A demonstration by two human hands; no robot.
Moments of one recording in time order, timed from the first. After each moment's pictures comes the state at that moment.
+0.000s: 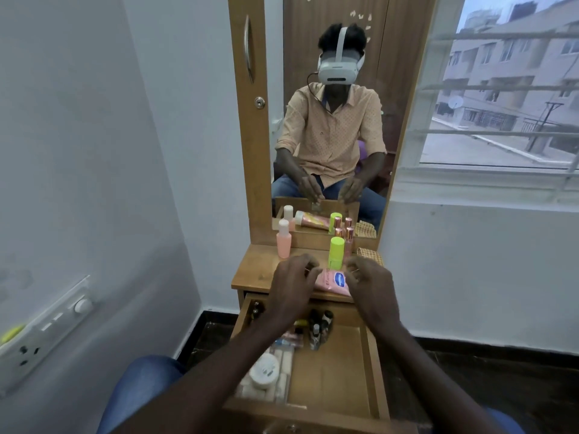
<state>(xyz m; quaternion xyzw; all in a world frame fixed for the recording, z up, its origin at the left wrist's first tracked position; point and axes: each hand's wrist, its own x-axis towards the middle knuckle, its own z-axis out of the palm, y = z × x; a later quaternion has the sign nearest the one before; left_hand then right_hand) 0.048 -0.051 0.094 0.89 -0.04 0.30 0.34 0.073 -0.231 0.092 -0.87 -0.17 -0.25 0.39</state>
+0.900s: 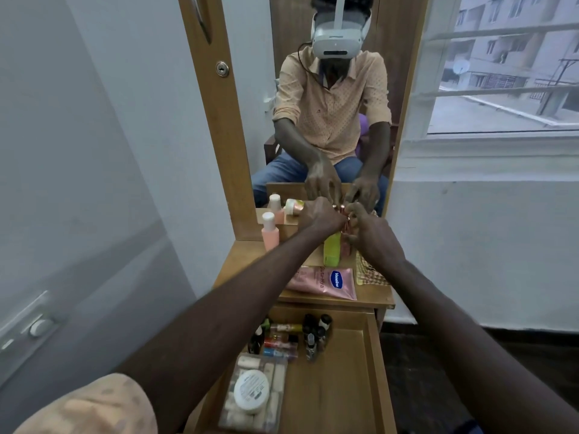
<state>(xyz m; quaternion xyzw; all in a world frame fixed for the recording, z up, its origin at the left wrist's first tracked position) 0.213 -0.104 0.155 0.93 0.12 0.09 0.33 0.201 -0.242 0.109 -0.92 -0.21 -0.18 0.29</state>
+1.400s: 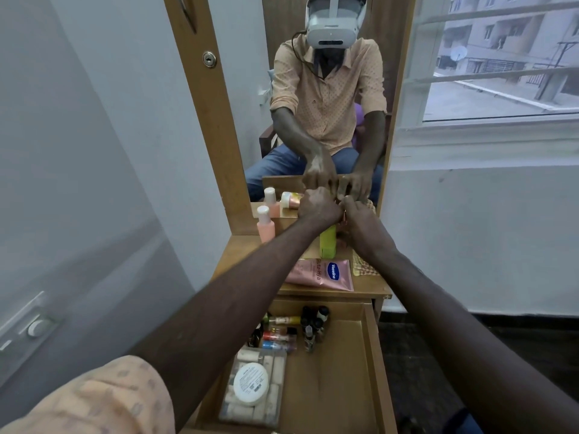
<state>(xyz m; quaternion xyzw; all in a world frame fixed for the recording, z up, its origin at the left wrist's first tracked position) 0.212 -0.112 0.163 0.95 0.10 0.10 0.28 0.209 -0.238 0.099 -0.91 -0.26 -0.19 0.26</state>
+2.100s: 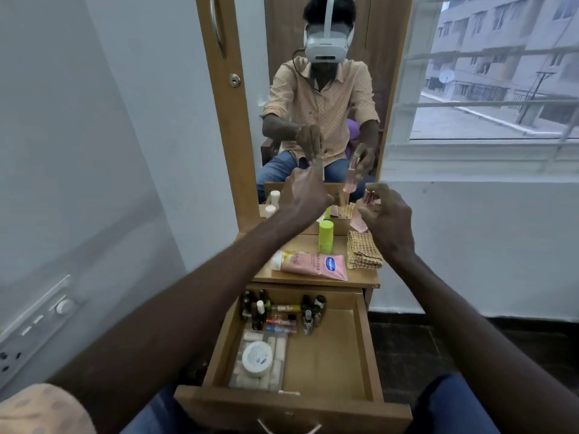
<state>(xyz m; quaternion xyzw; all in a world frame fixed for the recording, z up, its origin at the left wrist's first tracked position) 0.096 -0.090 0.246 0.95 -0.01 0.22 0.20 0.136 -0.269 0.155 -0.84 -0.16 -0.35 0.37</state>
